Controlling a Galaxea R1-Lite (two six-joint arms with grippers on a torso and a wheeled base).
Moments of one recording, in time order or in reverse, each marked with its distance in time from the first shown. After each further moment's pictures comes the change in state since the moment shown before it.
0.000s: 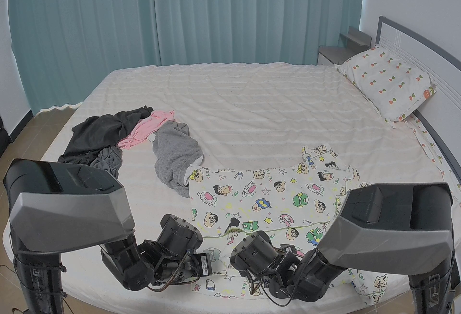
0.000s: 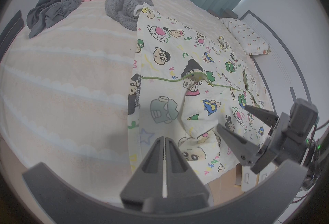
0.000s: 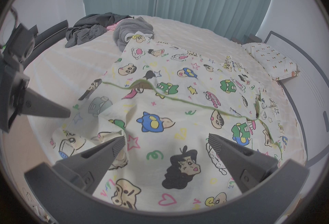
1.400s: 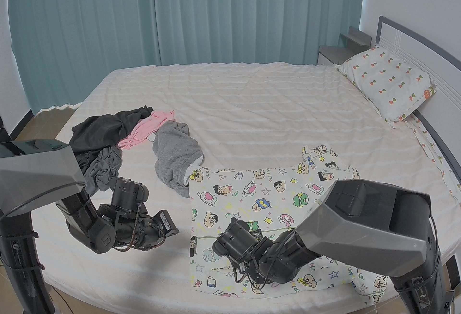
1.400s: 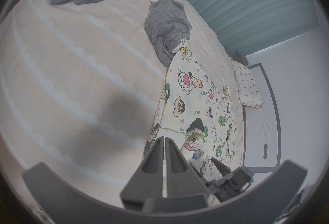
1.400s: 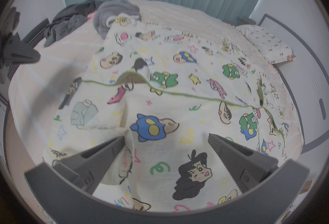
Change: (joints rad) left arm 0.341 -0.084 -0.035 -0.010 -0.263 -0.177; right arm -0.022 0.101 -0.313 0.379 -0.013 0.163
